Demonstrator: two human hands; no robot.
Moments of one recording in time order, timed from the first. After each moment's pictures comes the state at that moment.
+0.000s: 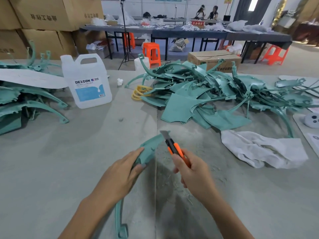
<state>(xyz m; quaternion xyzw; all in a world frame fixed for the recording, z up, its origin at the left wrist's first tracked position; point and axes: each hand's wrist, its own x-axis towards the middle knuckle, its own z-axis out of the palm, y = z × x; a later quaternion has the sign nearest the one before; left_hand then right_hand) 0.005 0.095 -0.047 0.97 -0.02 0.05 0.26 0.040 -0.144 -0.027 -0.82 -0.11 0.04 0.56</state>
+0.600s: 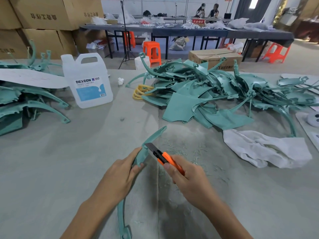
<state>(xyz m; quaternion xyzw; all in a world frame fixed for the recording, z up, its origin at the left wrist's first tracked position) 0.000 0.099 -0.051 0.95 -0.01 0.06 0.29 0.030 -0.139 -0.031 -0.86 -0.22 0.03 0.46</state>
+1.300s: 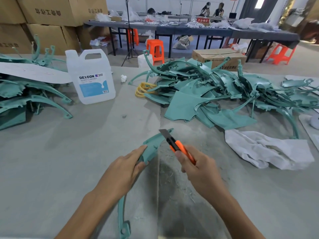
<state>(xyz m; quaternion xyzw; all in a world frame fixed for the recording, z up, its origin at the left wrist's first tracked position) 0.003 0.093 -0.045 0.97 -0.04 0.08 0.24 0.042 -0.152 -0.020 -0.88 -0.16 0.00 0.46</state>
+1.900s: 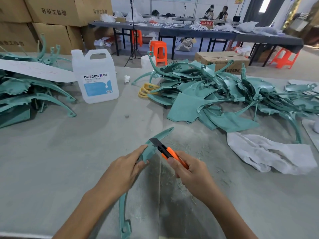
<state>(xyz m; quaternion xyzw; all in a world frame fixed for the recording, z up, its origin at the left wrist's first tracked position) 0.000 0.099 -0.042 0.95 -0.05 0.10 0.28 0.044 -0.138 -0.030 -0.86 -0.22 0.04 0.47</state>
